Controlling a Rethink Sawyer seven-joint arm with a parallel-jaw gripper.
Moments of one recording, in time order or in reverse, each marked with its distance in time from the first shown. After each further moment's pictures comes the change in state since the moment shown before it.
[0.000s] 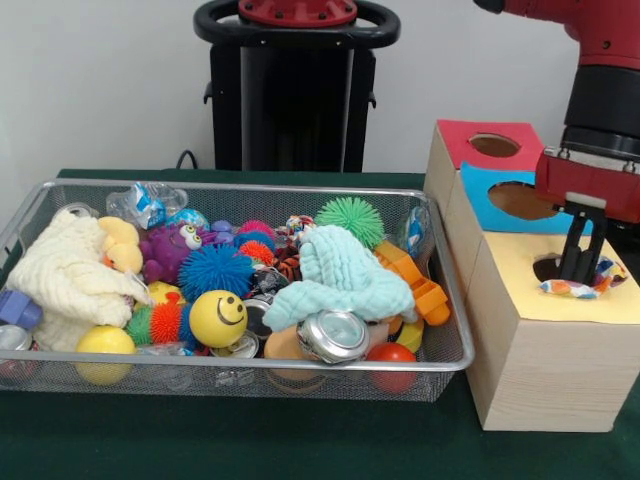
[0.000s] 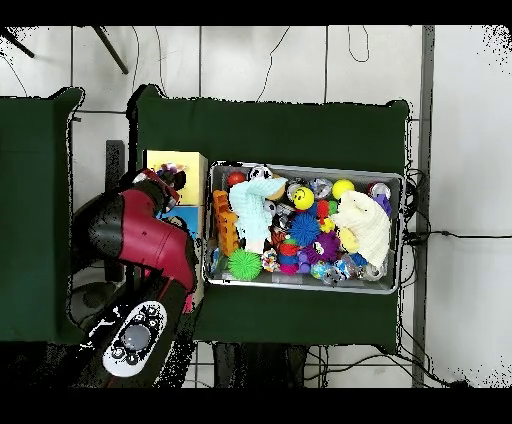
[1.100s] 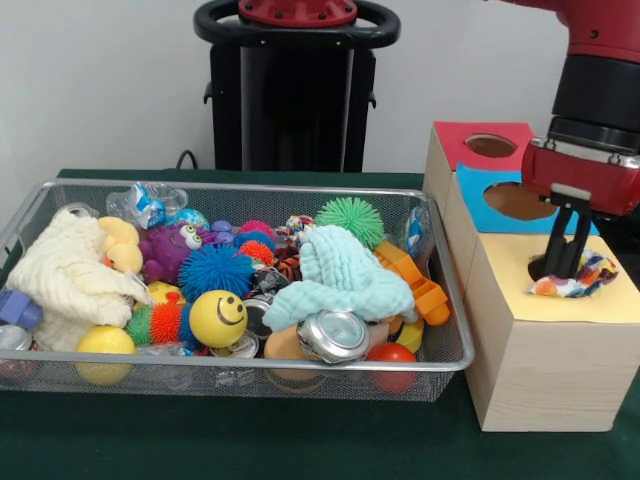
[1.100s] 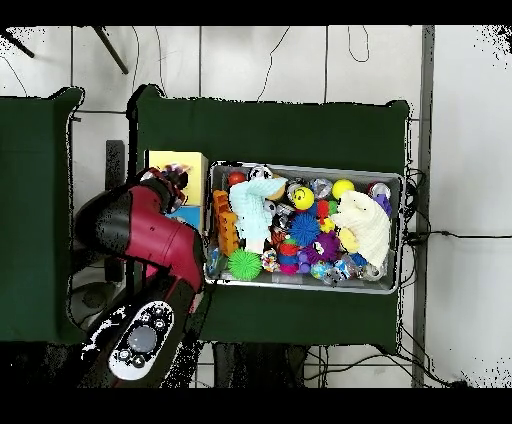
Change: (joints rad) arm -0.024 -0.019 -0.014 0.005 -0.006 0.067 0.006
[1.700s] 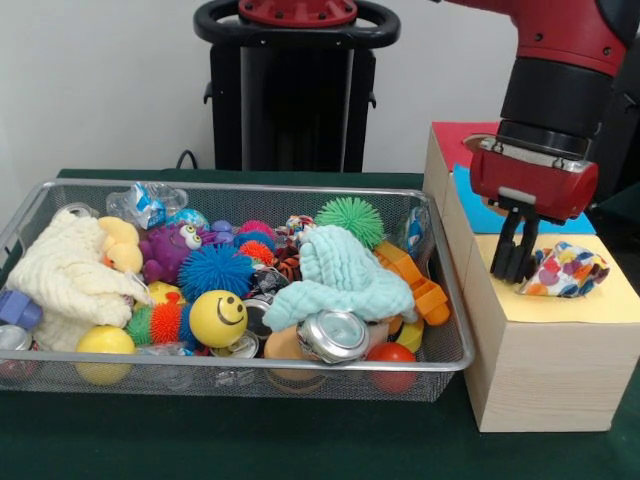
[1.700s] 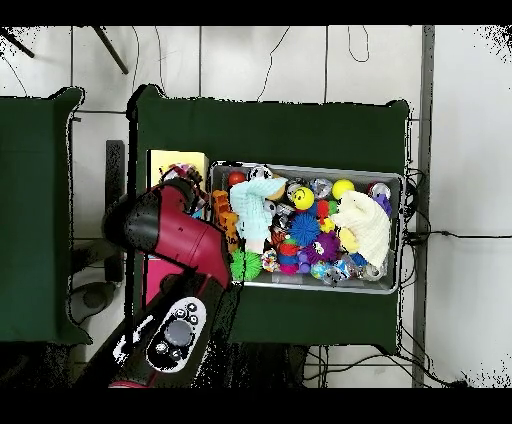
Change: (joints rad) arm -0.095 -0.044 0.059 0.051 -0.083 -0.076 0.000
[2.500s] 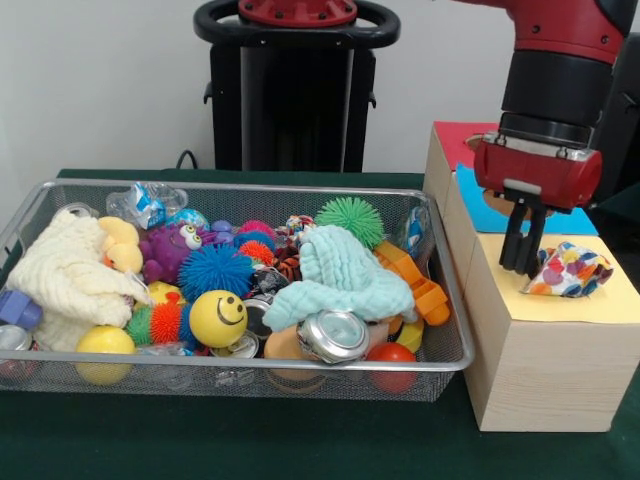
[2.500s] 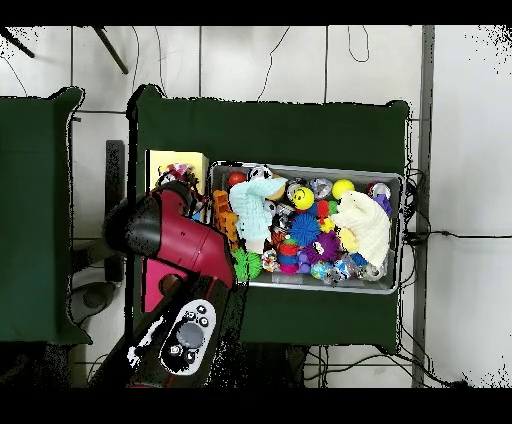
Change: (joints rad) arm -0.040 -0.067 0.074 0.051 -0.051 -0.022 0.000
